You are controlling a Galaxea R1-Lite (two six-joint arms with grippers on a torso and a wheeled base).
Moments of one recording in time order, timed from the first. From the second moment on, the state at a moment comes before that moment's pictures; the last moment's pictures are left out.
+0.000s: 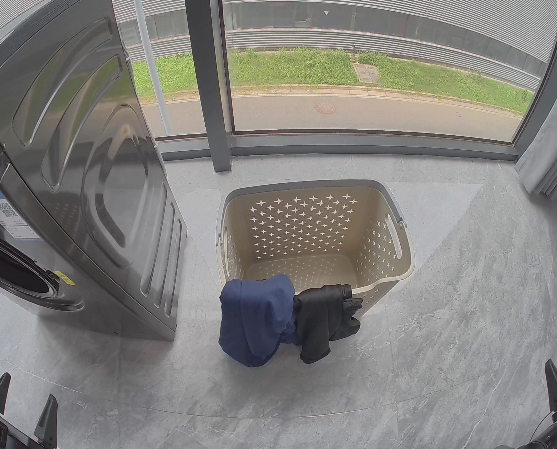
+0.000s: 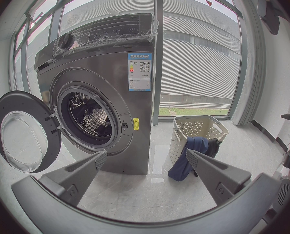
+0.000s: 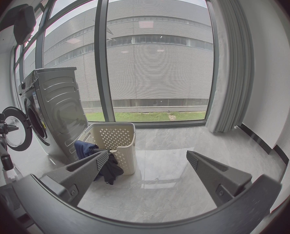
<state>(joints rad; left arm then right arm) 0.00 0.02 -0.02 0.01 0.02 -0.03 0.01 0.09 -0.09 -0.05 0.03 0.00</state>
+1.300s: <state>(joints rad) 0.00 0.02 -0.02 0.01 0.02 -0.03 0.48 1.70 -0.20 -0.98 -0.10 0.29</state>
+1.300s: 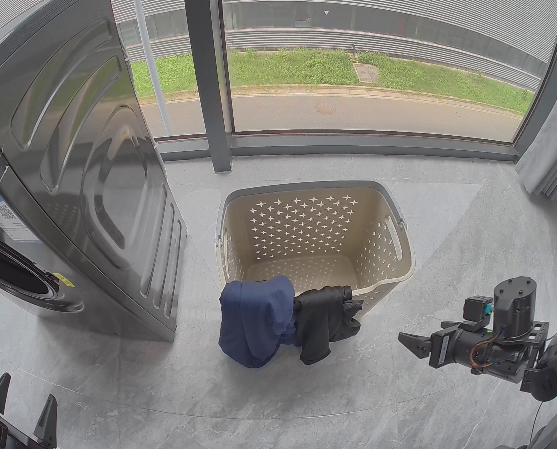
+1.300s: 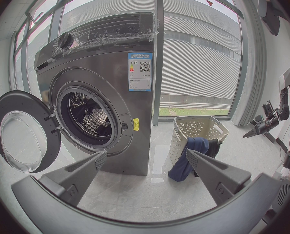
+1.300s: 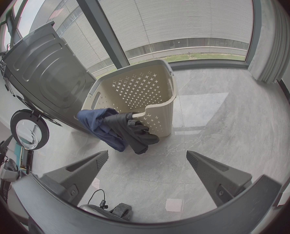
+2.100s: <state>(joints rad) 0.00 0.02 -0.02 0.01 0.03 -0.03 0.55 2.02 -0.47 -1.01 -0.12 0.33</state>
